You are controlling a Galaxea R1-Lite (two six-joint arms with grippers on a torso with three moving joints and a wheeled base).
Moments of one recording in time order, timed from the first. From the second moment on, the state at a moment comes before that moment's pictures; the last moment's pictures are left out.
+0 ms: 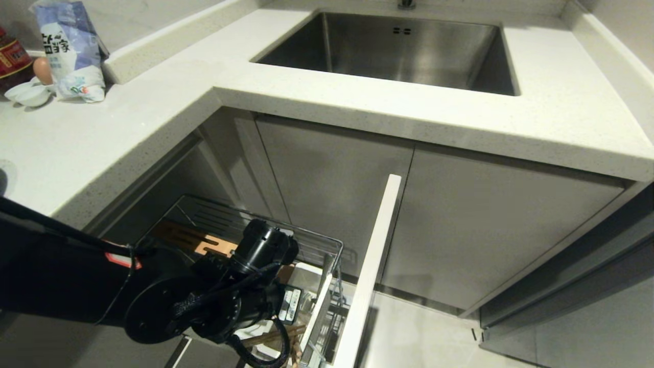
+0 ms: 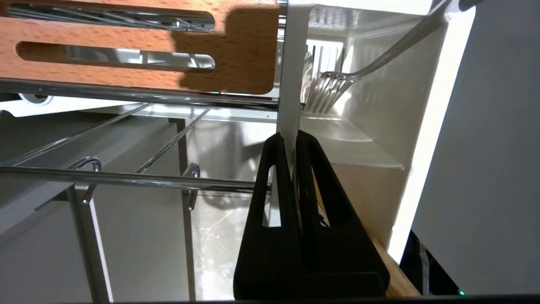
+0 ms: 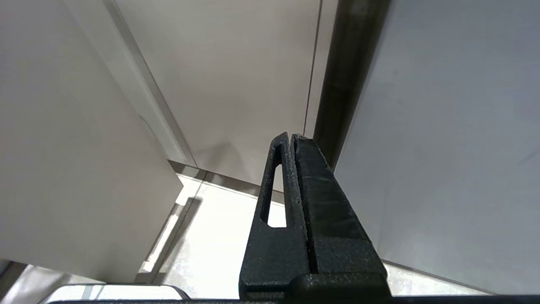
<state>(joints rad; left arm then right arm) -0.70 1.78 -0.82 -0.04 0.38 -0.25 0.00 0.00 0.00 -0.07 0.00 0.01</state>
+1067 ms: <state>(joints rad) -0.81 1.55 -0.86 0.13 0.44 -0.25 0.00 0.00 0.00 -0.07 0.00 0.01</state>
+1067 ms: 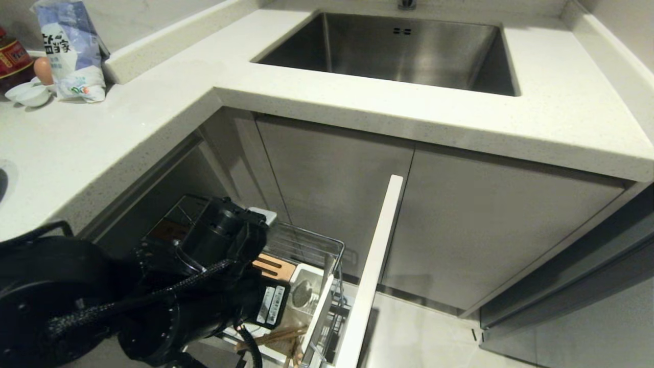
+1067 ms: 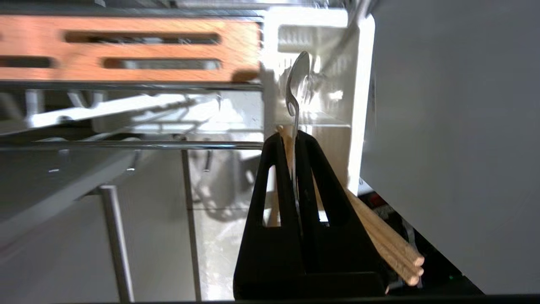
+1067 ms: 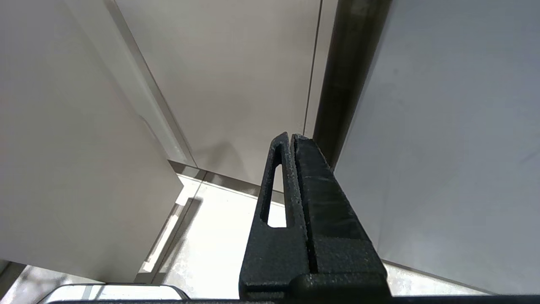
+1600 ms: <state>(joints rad) -0.85 1.41 -0.91 0.24 0.52 -0.25 0.00 0.00 0.00 -0.07 0.00 0.01</state>
